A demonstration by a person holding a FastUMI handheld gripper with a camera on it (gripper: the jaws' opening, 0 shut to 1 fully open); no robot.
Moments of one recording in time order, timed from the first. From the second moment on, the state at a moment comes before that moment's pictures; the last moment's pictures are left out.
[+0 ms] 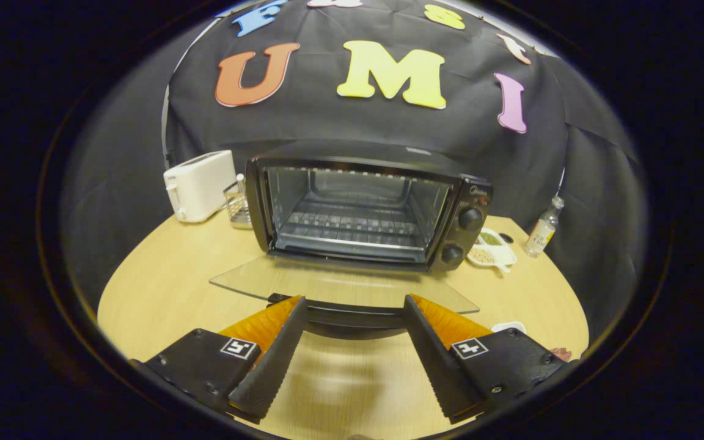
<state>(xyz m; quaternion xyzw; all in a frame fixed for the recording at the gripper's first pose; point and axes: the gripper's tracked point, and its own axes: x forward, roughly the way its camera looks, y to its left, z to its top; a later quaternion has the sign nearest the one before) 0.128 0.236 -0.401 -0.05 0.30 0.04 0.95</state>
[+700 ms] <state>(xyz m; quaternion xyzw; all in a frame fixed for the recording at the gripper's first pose) 0.109 0.228 -0.474 -0.02 0.37 0.02 0.93</state>
